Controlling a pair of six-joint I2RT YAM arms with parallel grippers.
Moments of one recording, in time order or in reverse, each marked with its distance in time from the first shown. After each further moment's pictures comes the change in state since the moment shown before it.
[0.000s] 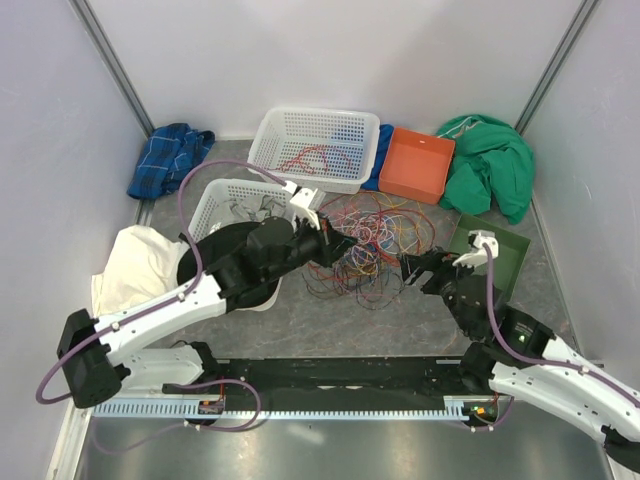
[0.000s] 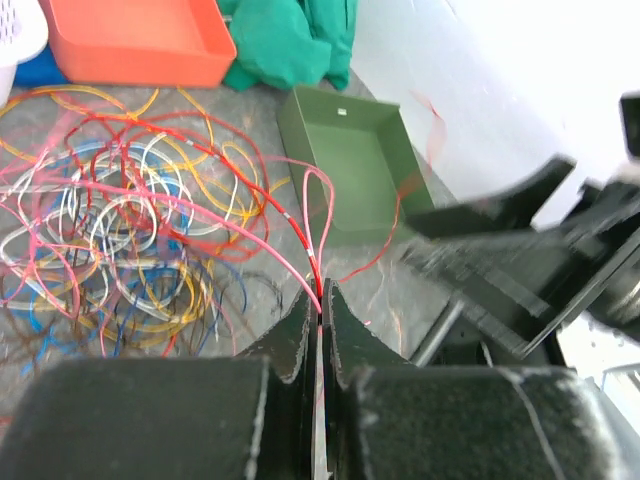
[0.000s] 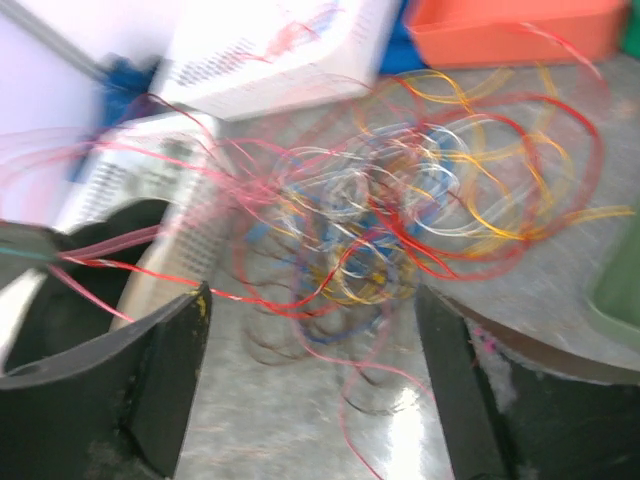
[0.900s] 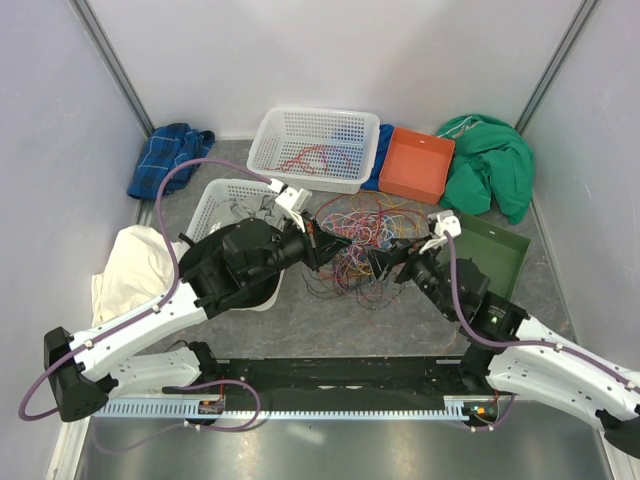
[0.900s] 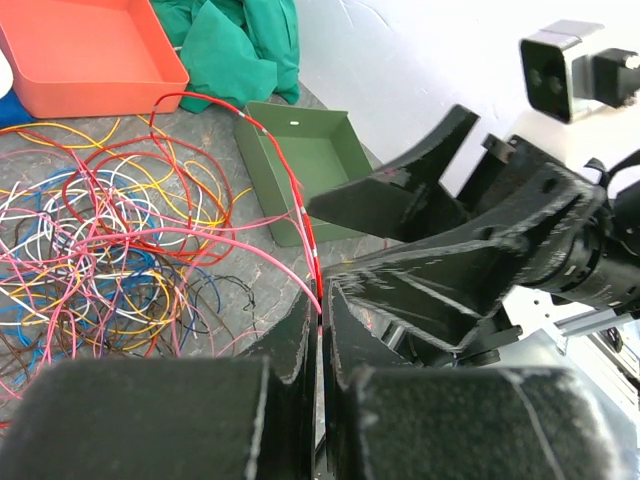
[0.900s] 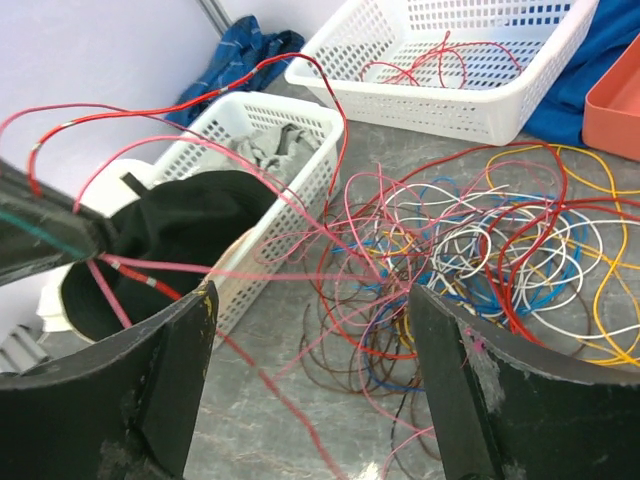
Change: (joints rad) left arm 0.000 -0.151 -0.006 -0.062 0.087 0.037; right arm 0.000 0.175 0.013 0.378 -0.278 -0.270
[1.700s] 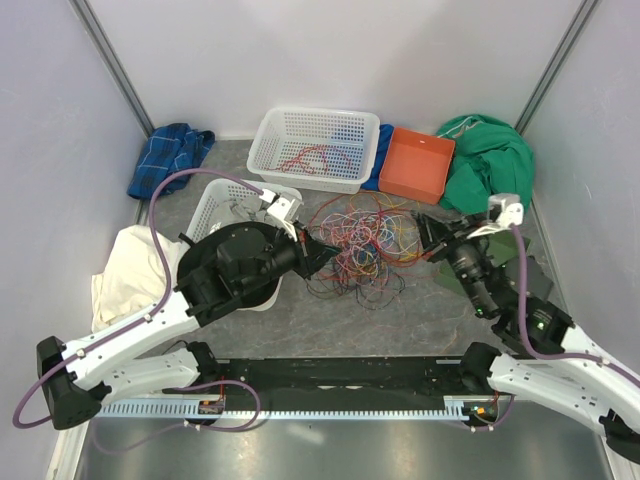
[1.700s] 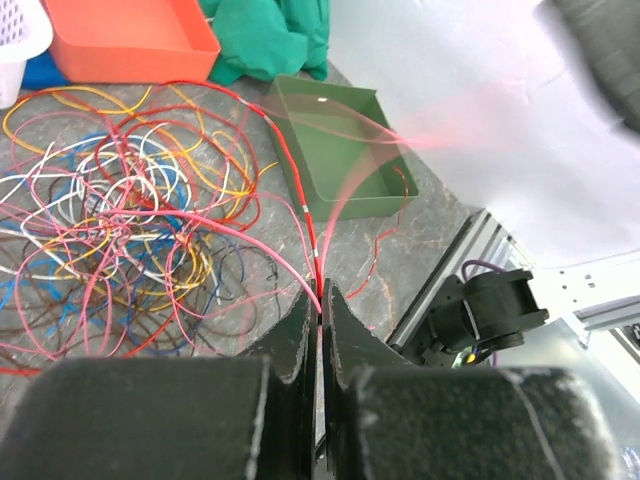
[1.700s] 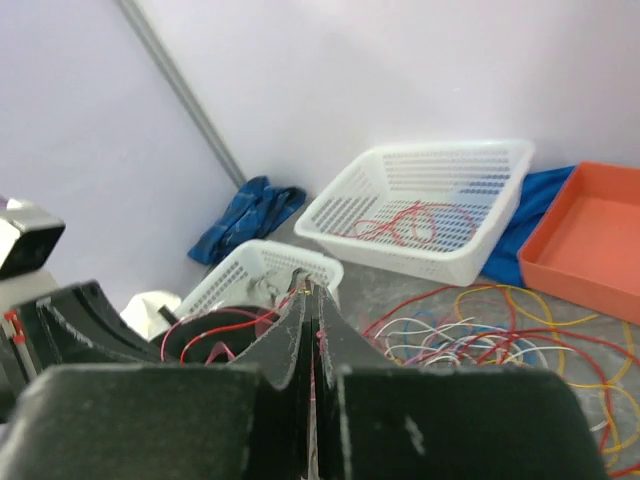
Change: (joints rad) left arm 0.000 -0.076 -0.070 -0.054 -0.047 0.002; right arm 0.002 -0.050 0.246 -0.034 0.124 -0.135
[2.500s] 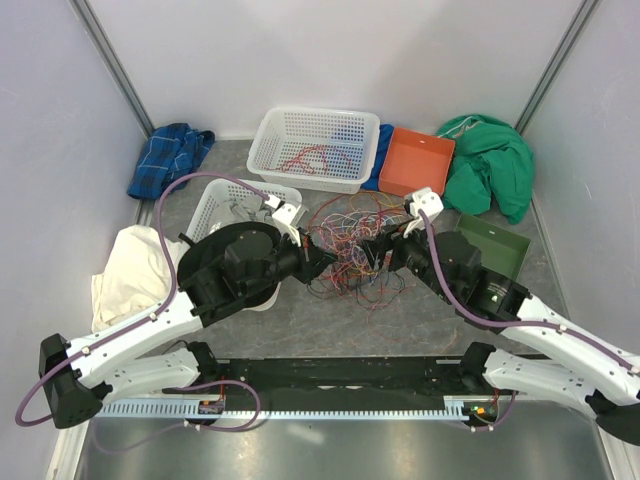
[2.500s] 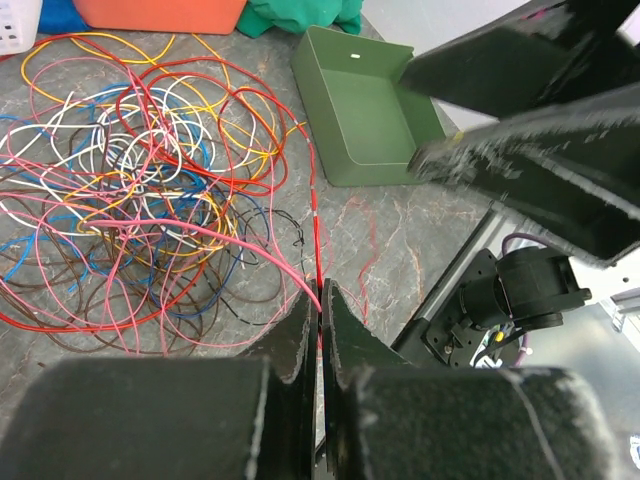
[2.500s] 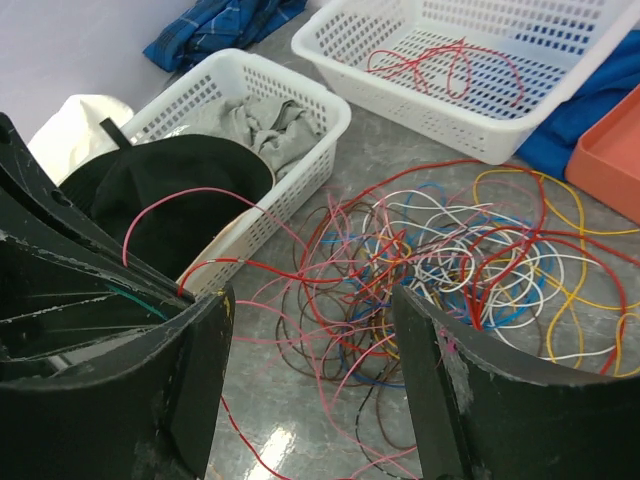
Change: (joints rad) left arm 0.000 0.012 -0.036 -0.045 -0.012 0.009; right arm -0.002 0.231 0.053 -0.193 -0.176 -0.027
